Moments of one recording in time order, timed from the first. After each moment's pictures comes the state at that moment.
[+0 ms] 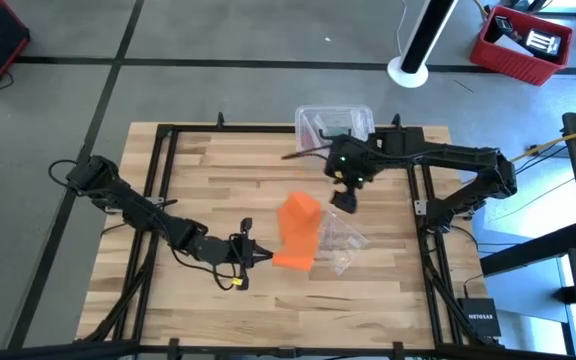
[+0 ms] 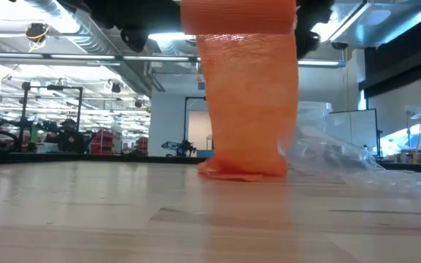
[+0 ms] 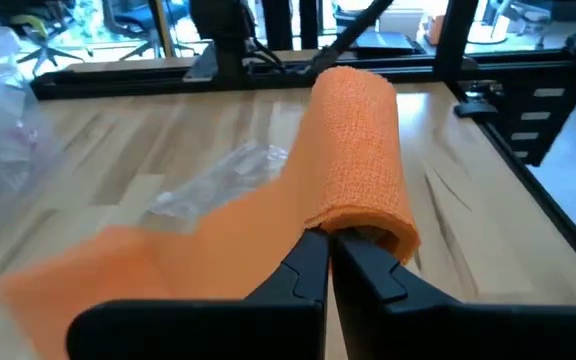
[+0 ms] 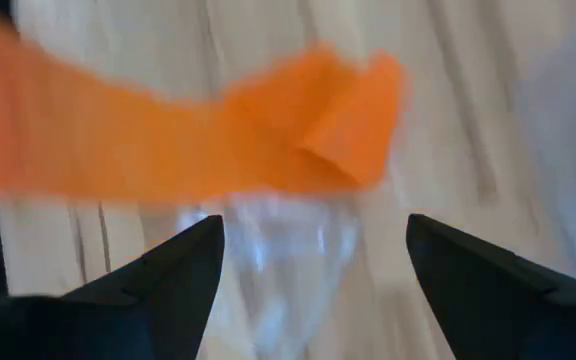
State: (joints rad) left arm -0.48 1.47 0.73 0.40 -0.49 -0.13; right arm -0.17 1.45 1.43 -1.10 -0.18 0.13
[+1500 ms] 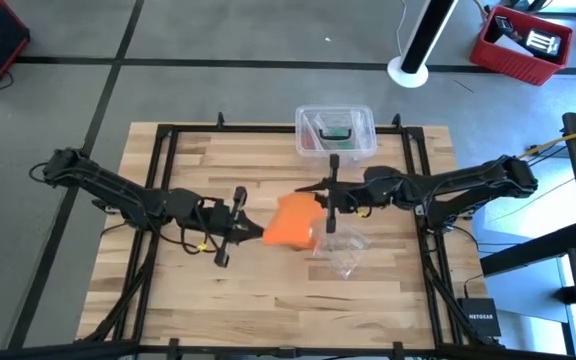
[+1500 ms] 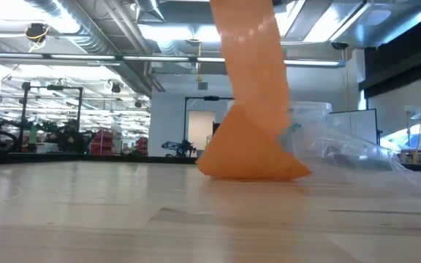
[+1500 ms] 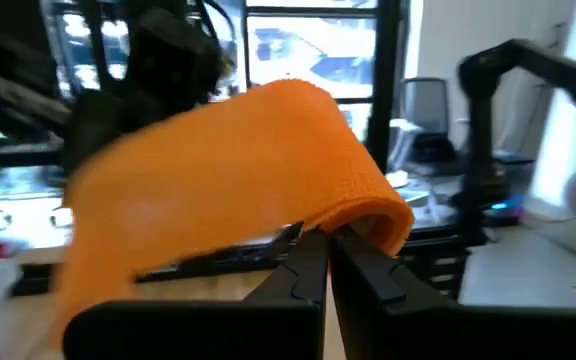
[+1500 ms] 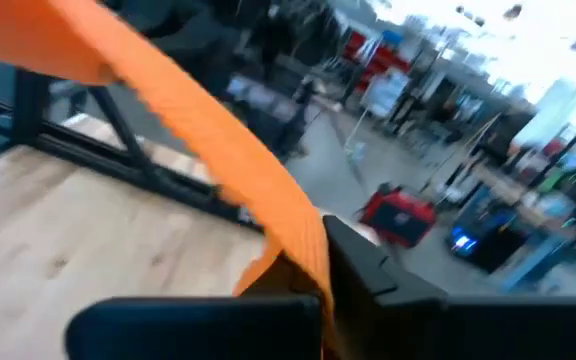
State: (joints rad) left arm -0.33 1.17 0.78 0.48 -0.14 0.02; right arm 0.11 1.27 0.94 0.30 0.17 -0.47
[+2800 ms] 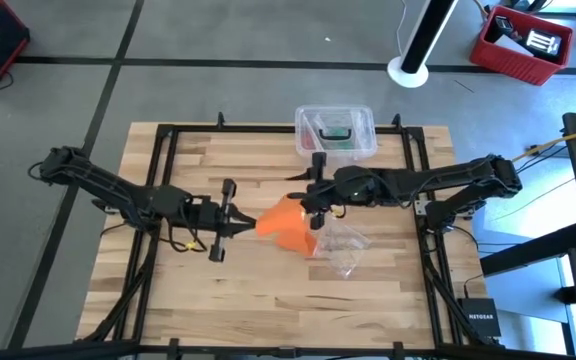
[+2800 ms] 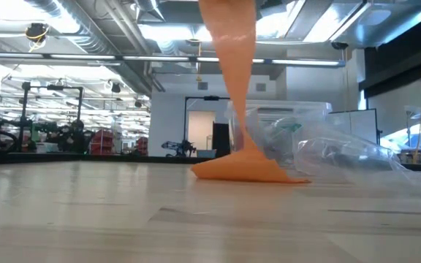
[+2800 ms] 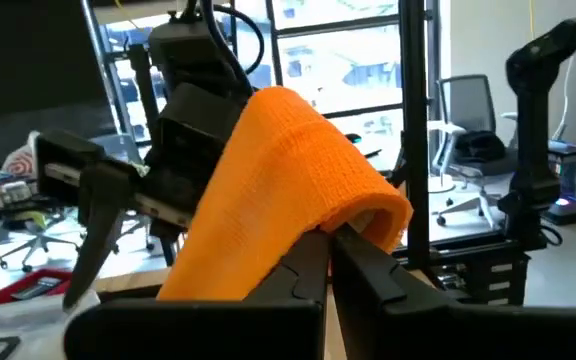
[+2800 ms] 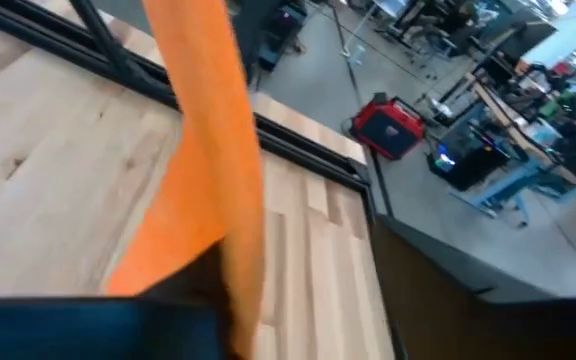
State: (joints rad) left arm -0.36 1.09 0.78 0.44 -0.26 0.16; right arm 0.11 1.43 1.21 -0.11 0.30 -0.47
